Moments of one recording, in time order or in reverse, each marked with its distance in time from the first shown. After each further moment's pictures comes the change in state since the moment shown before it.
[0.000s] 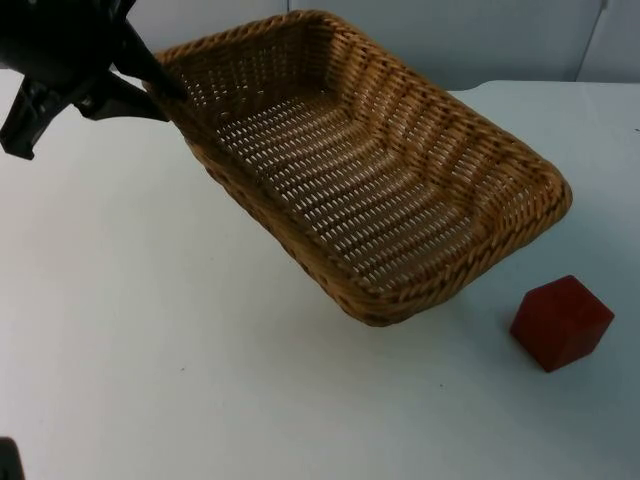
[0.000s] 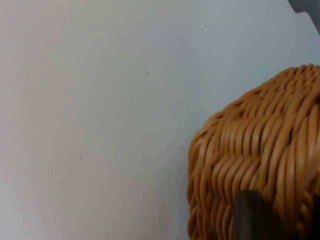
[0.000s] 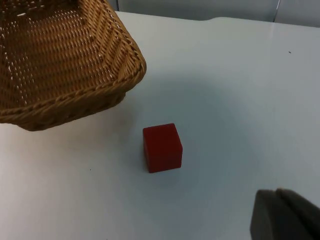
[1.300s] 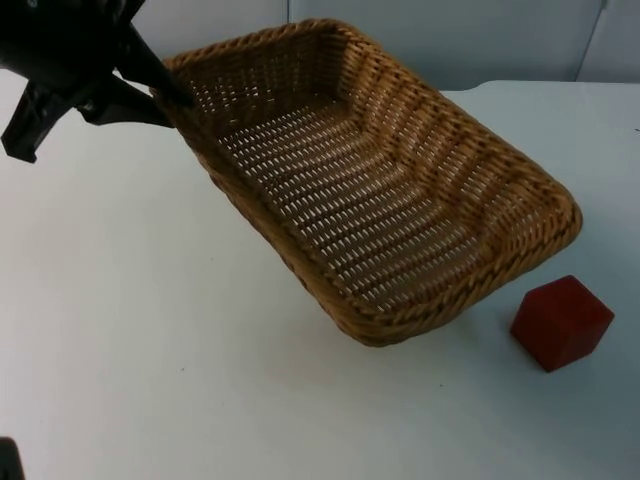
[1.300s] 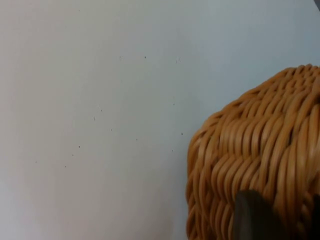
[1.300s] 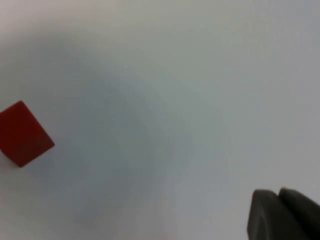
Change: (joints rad) right arm 0.000 0.305 -0.002 -0.410 0.032 0.494; left arm 0.000 0.000 0.000 0.007 0.039 0.027
